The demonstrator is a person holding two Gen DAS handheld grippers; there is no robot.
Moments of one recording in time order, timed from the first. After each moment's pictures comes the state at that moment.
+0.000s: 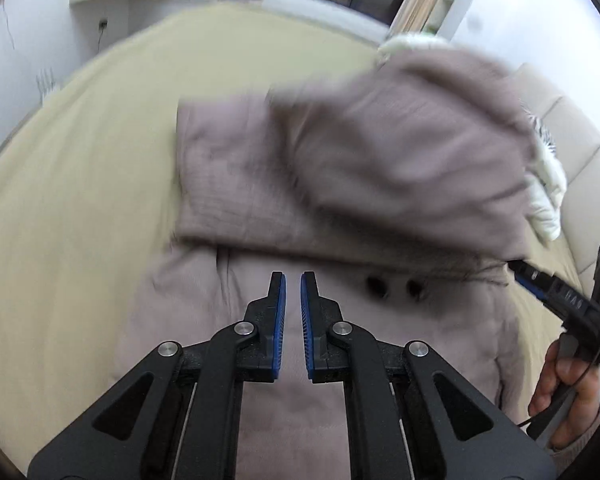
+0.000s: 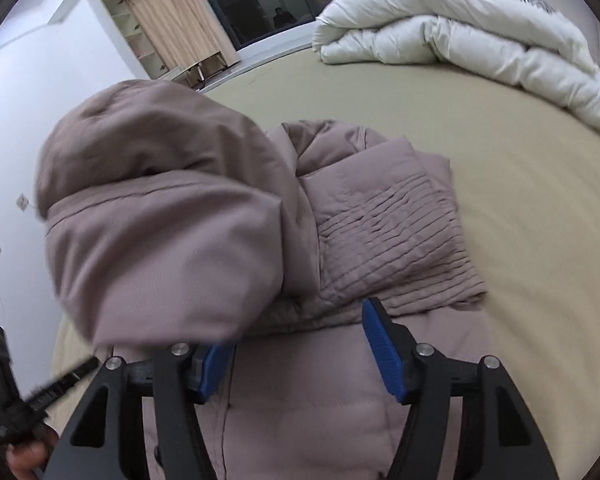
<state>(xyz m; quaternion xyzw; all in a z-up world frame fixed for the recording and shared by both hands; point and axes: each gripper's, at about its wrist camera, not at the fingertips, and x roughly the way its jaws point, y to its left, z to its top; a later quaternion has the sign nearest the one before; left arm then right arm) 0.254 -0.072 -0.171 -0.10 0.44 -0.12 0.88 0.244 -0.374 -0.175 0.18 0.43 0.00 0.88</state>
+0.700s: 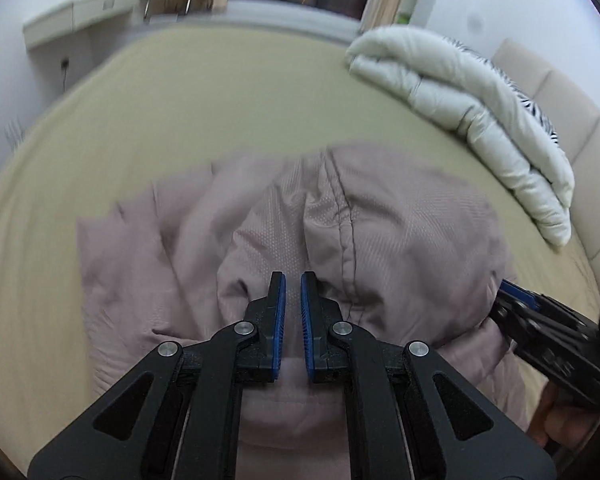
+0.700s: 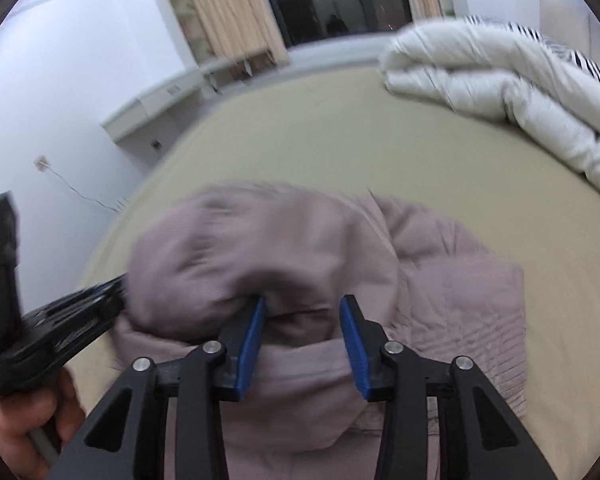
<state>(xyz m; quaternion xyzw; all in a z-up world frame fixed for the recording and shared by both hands) 0.374 -0.119 -0.176 -0.06 0.47 -0.15 0.87 0.349 -0.333 -0.157 0.12 0.44 0.05 0.89</state>
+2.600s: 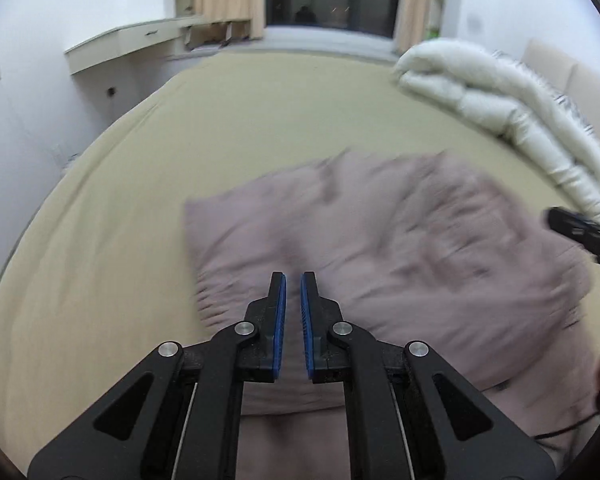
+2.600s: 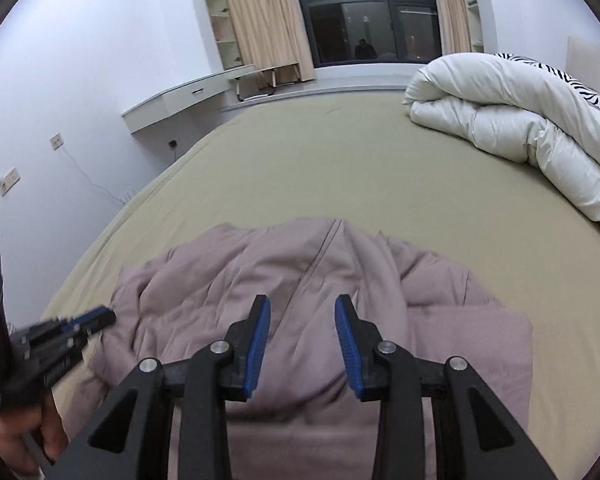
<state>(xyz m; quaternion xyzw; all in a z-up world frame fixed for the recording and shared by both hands) 0.361 -0.066 -0.187 0.01 0.42 -0.05 0.91 0.341 -0.315 -0.144 0.05 0.38 0.09 0.92</state>
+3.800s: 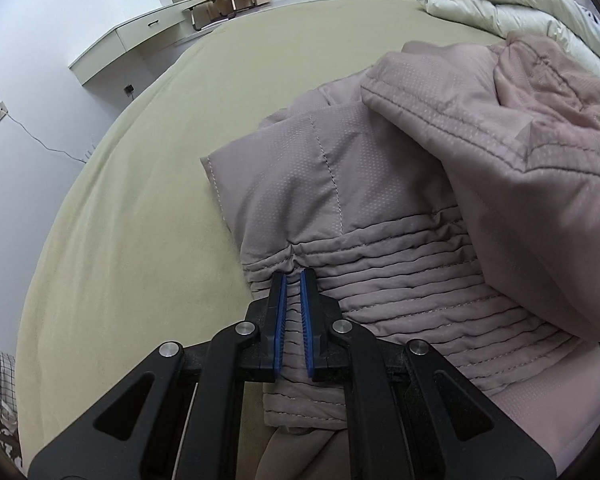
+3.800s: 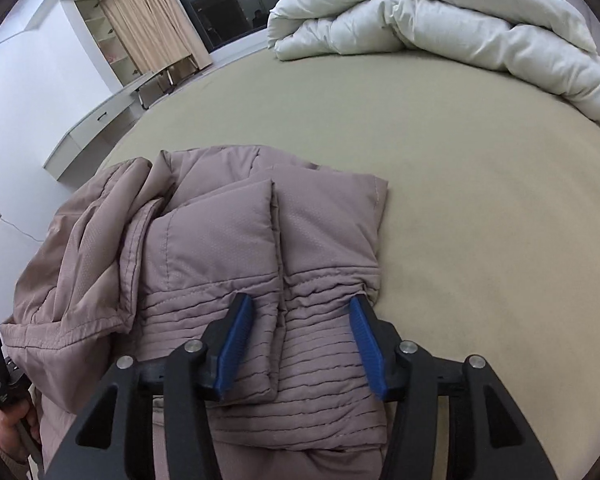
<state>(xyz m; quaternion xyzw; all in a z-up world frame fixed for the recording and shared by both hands) 0.370 -0.060 -0.224 0.12 0.46 0.00 0.88 0.311 -0.476 -0.236 0.19 0.44 -0.03 0.88</state>
